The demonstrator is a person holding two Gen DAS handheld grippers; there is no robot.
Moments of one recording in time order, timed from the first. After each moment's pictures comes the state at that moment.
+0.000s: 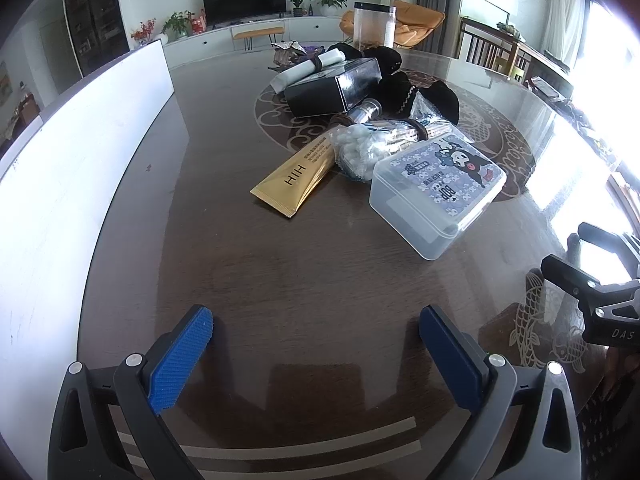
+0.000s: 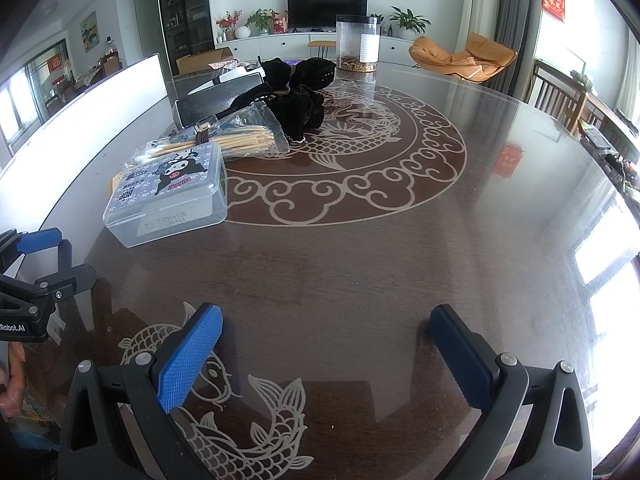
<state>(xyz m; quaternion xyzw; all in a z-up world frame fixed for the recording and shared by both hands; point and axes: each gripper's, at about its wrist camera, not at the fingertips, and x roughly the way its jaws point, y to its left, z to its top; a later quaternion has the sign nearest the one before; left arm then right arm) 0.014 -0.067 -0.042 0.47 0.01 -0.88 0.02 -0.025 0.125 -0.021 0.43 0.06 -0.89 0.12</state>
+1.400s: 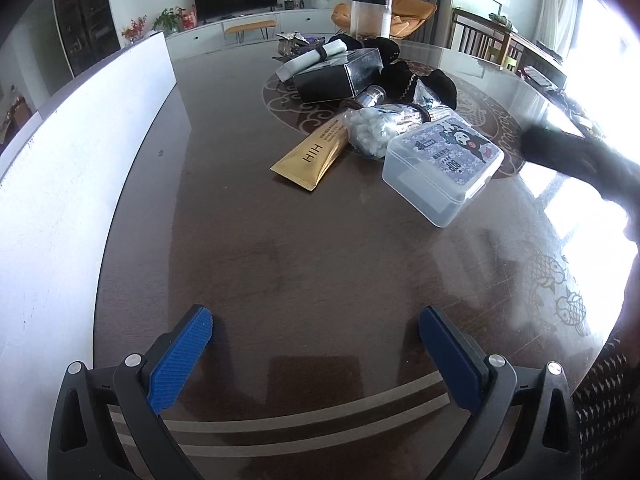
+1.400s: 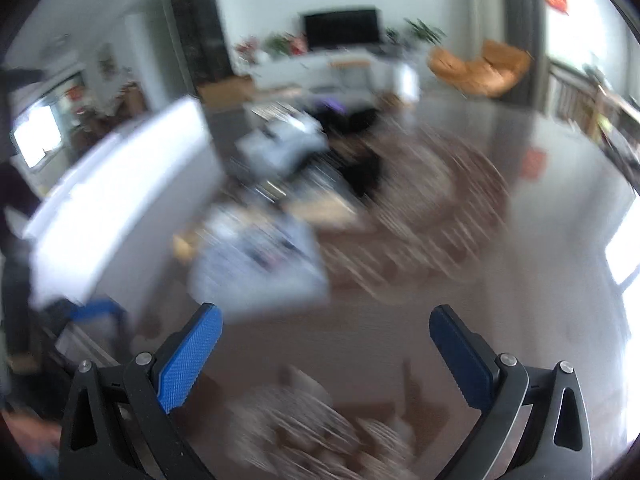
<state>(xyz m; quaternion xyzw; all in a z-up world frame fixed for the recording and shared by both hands) 0.023 -0.083 -0.042 0.48 0.00 -0.88 0.01 -0.031 0.070 0.034 0.39 0.02 -0.90 0.18</state>
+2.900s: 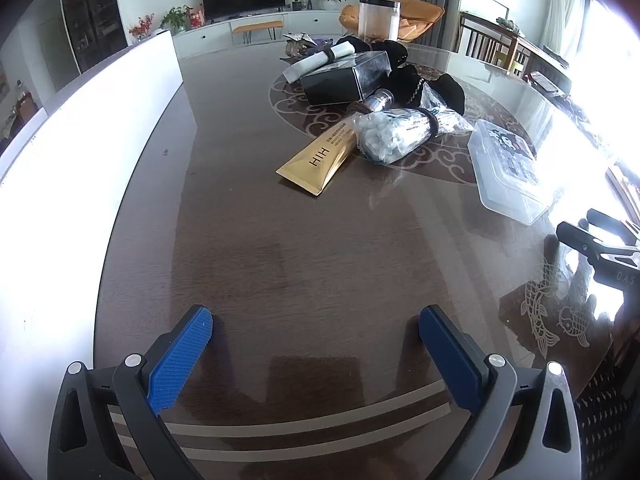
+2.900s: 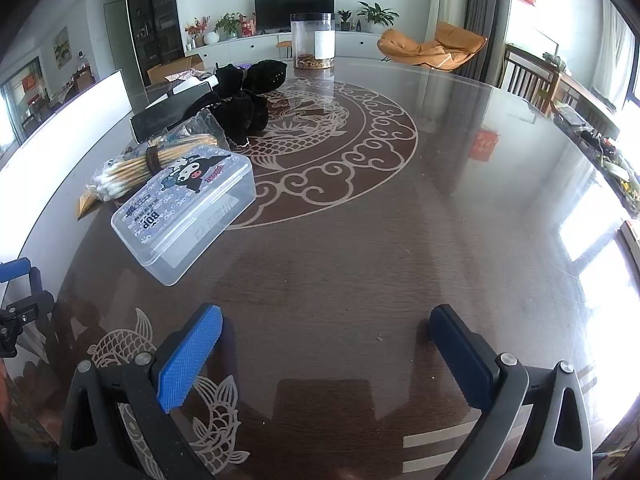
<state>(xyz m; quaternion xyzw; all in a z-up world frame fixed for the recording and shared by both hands) 0.023 -0.084 -0.043 0.48 0.00 -0.88 0.01 -0.035 0.154 -0.020 0.44 0.04 -0.90 0.06</state>
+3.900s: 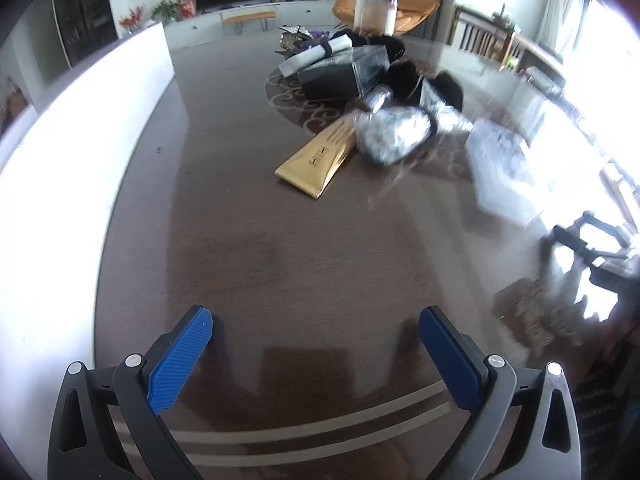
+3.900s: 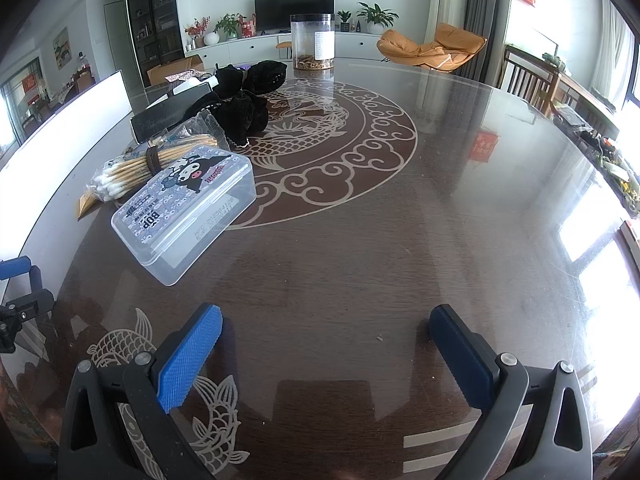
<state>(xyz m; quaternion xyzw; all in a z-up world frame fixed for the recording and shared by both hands) 0.012 -0.097 -0.038 0.50 0.03 -0.87 -0.03 -0.035 0.154 -0.021 0.44 0.04 -0.90 0.06</state>
